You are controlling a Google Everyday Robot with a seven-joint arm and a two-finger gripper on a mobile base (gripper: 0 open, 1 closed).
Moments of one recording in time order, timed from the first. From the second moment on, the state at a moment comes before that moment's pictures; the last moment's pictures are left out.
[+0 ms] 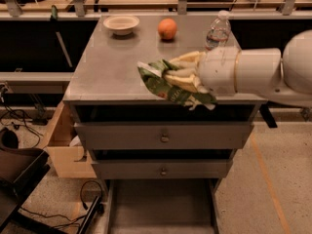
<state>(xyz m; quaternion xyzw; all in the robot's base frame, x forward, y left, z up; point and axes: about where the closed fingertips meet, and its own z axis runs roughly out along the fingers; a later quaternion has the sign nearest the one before) 0.531 -0.037 0.948 -0.57 0.57 0.17 0.57</state>
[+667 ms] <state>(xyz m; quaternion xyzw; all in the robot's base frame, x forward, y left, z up) 0.615 0.002 1.014 -0.63 0.49 0.15 0.58</state>
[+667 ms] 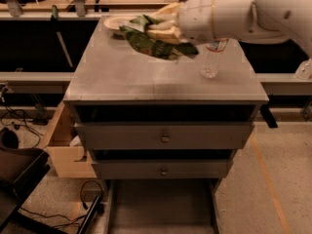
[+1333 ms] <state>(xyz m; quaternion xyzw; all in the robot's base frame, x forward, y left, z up) 0.695 0.069 1.030 -0.62 0.41 0.19 0.65</state>
